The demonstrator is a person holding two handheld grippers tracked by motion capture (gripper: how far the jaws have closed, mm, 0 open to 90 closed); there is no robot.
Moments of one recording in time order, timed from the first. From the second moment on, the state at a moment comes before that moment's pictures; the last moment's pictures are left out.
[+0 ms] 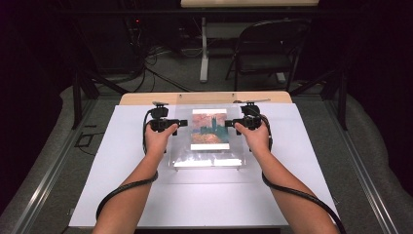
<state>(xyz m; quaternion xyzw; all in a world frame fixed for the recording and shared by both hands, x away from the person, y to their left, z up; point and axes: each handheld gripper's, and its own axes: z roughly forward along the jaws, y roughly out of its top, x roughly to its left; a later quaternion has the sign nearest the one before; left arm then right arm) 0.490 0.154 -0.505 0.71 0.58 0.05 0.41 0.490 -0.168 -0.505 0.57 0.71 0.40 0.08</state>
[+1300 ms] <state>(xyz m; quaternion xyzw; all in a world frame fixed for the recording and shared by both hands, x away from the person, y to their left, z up) 0.413 0.168 -0.448 0.70 0.53 0.12 0.46 0.413 -0.165 -0.448 0.52 0.71 0.43 0.19</state>
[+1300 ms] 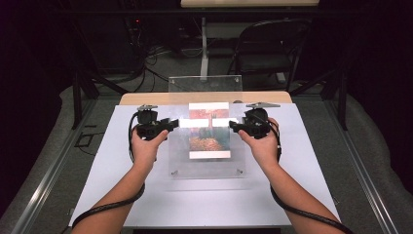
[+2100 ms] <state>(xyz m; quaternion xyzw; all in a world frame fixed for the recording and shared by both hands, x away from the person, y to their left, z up) 0.306 0.180 -0.442 0.70 0.44 0.16 0.54 0.303 -0.185 -0.436 0.44 0.71 0.51 0.23</state>
